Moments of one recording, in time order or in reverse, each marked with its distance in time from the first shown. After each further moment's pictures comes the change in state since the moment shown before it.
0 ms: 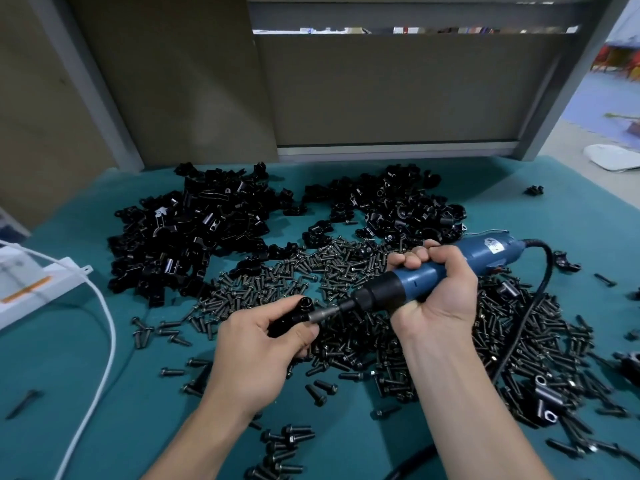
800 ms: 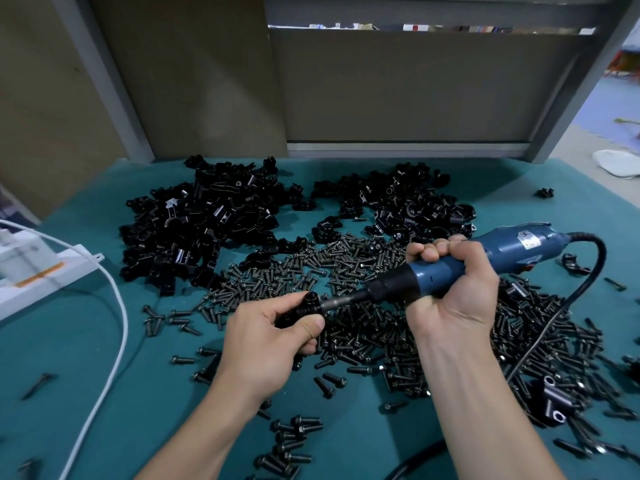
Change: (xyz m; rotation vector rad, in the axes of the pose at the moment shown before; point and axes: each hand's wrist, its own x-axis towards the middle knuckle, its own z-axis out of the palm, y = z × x) left_hand 0.001 -0.001 0.001 -0.139 0.009 -0.039; right_hand -0.008 -0.002 0.004 -0.049 -0.109 -0.114
